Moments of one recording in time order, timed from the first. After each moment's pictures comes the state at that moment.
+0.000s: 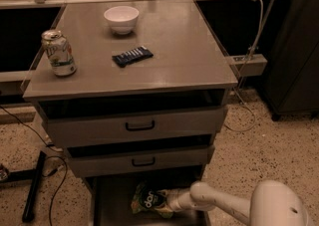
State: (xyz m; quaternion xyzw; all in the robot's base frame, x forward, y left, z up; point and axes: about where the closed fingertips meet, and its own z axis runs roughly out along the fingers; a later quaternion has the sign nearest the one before) arm 0.511 -0.012 0.142 -0.62 0.67 0.23 0.34
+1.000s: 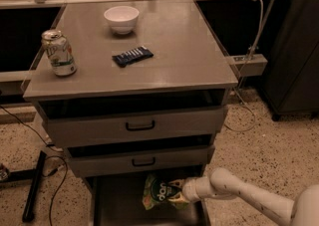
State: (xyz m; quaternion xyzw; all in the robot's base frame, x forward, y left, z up) arm 0.507 -0.066 0.260 -0.65 0.63 0.24 0.36
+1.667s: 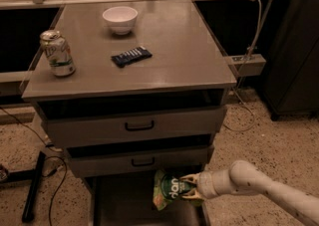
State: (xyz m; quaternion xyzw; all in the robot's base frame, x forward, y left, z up) arm 0.481 -0.113 0.369 -0.69 0.60 0.20 0.36
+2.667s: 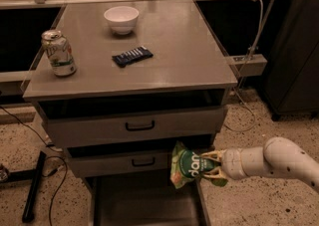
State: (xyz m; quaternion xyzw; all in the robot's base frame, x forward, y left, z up) arm 0.491 -0.179 0.533 -0.69 0.61 0.12 0.38
